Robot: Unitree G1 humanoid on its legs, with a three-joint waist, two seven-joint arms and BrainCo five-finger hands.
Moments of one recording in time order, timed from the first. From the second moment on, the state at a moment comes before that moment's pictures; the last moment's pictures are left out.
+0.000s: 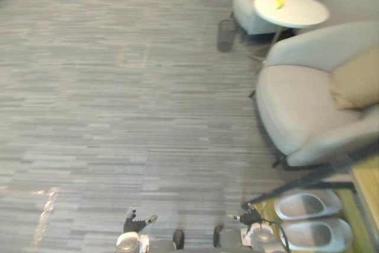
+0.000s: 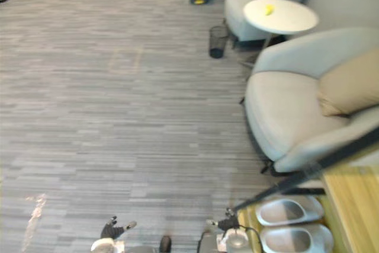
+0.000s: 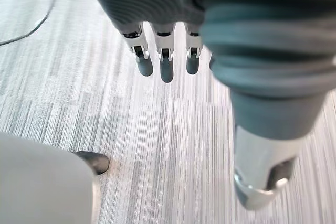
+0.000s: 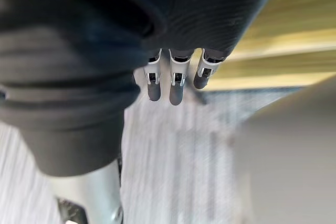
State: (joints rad) left arm 0.10 0.02 0.14 0.90 0.03 -0.04 0.21; right arm 0.00 -0.02 -0.01 0.95 -0.08 -0.01 -0.15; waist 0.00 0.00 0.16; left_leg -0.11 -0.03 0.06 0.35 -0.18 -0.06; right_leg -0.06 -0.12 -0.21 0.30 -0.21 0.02
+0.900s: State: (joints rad) left arm 0.07 0.04 0.16 0.92 0.00 -0.03 0.21; right arm -0.02 -0.02 -0.16 0.97 -0.07 -0.02 -0.17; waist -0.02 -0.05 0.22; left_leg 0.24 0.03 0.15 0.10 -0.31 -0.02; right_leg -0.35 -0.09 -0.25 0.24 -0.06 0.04
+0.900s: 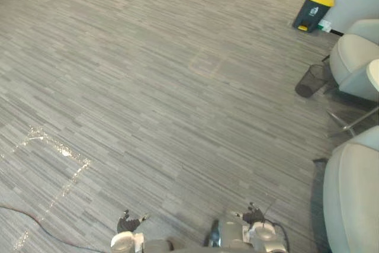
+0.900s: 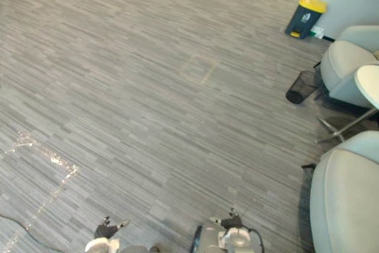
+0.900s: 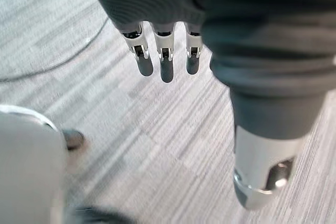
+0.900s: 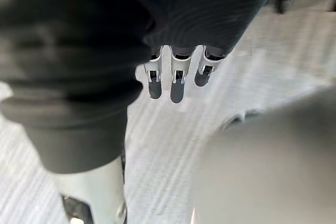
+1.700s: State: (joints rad) left arm 0.09 0.01 0.25 0.81 -0.04 -0.04 0.19; right arm 0.01 0.06 -0.20 0.93 -0.08 0.01 -0.19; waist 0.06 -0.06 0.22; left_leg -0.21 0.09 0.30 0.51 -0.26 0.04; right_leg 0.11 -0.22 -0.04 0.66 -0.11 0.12
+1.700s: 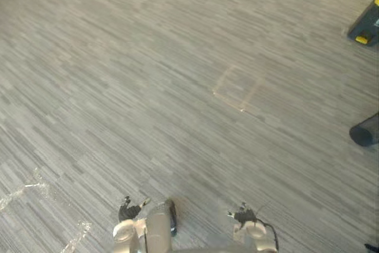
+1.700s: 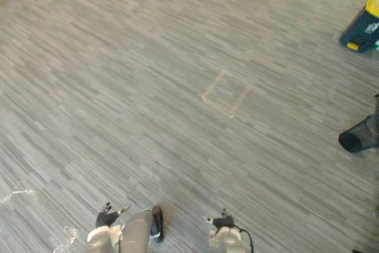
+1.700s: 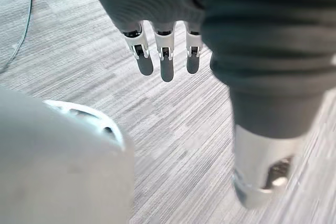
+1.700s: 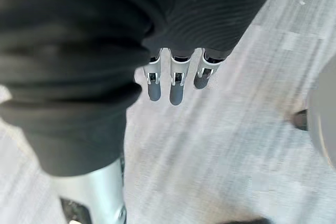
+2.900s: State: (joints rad) left arm 0.11 0.02 0.21 0.83 -0.02 -0.03 0.17; right arm 0.04 0.06 -0.19 0.92 -0.08 0.02 -0.17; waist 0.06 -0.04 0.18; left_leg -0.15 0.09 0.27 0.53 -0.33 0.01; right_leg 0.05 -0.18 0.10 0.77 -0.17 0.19
